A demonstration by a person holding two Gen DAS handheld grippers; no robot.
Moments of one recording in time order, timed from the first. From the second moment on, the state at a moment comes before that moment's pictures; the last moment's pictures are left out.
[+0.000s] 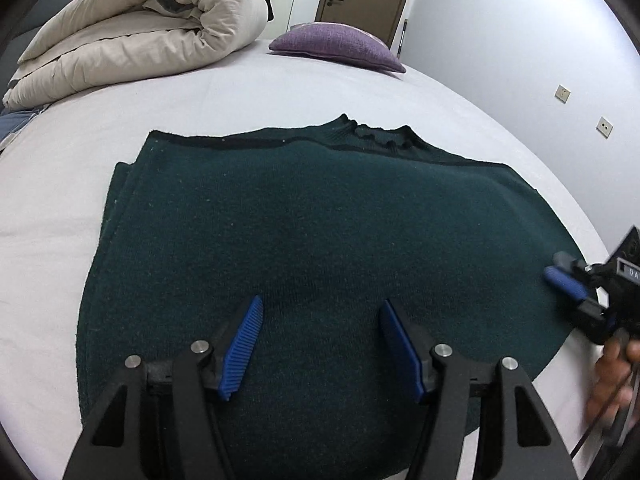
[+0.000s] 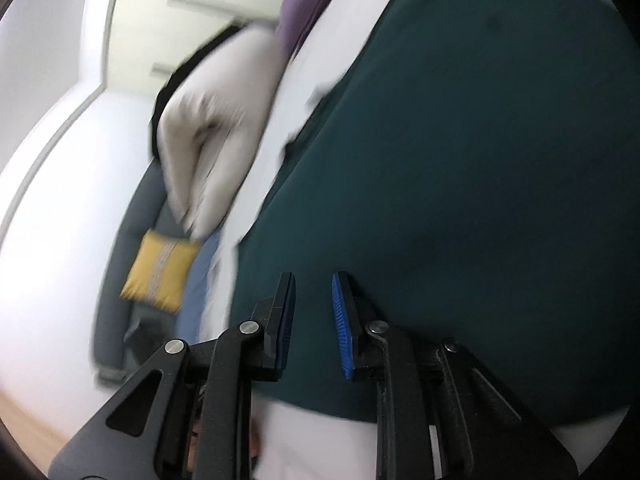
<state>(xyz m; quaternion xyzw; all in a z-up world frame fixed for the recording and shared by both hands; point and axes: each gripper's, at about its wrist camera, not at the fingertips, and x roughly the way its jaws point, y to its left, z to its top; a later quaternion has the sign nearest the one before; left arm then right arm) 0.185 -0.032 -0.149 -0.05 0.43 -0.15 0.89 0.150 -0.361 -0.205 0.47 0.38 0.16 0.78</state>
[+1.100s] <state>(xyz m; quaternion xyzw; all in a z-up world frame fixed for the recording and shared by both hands) 0.182 -0.043 -0.155 -0.01 0.42 -0.15 0.89 0.241 -0.356 -0.239 0.49 0.34 0.18 0.78</state>
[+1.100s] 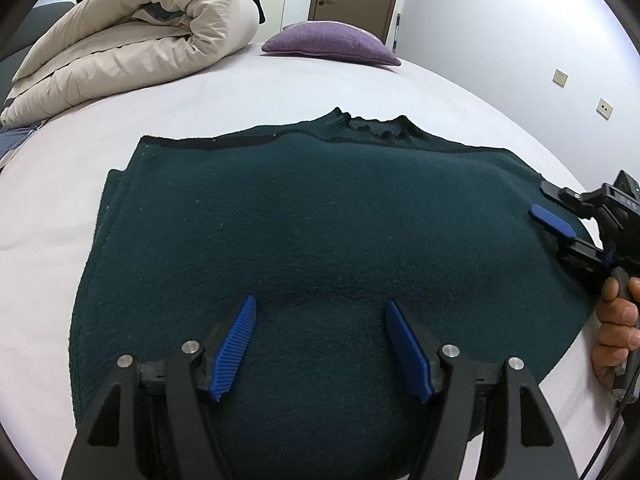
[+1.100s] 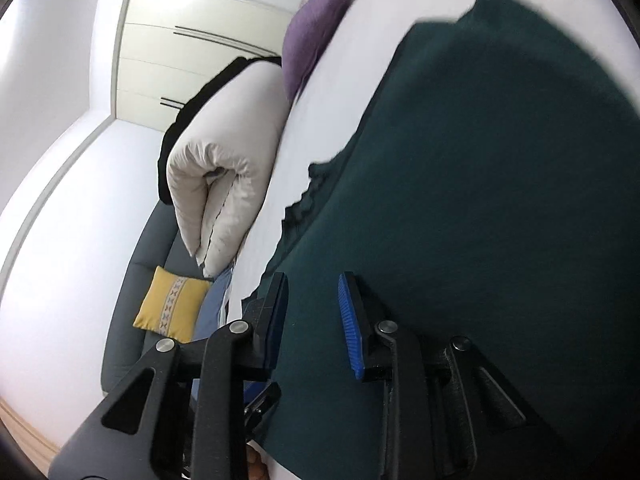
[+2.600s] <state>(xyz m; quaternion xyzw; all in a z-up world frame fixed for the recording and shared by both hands) 0.183 -0.046 -0.157 -0.01 0.43 -0.15 0.89 0.134 -0.486 -0.197 0.45 0.40 0.09 0.79</state>
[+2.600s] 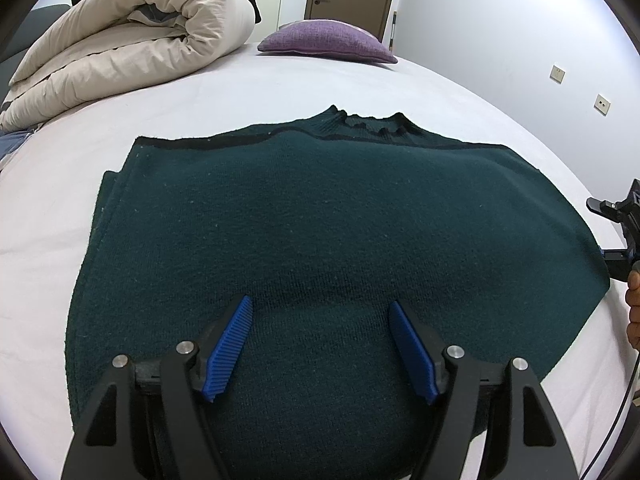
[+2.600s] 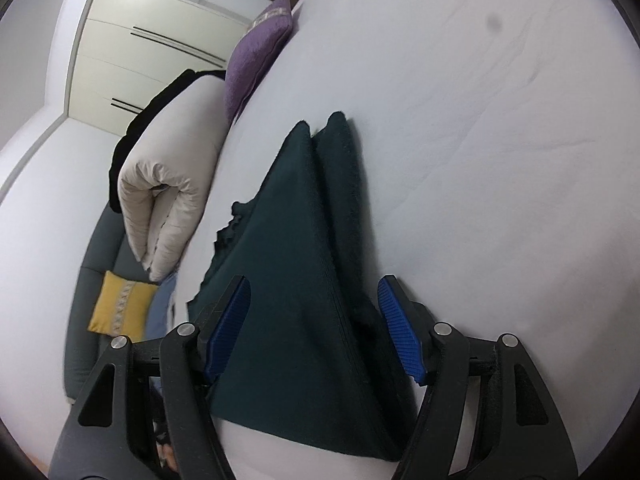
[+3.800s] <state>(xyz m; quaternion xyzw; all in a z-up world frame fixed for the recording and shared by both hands) 0.243 -0.083 -0.126 -0.10 0.45 -0.20 0.87 0.139 -0.443 -0.215 0.44 0.46 0.10 0.77</state>
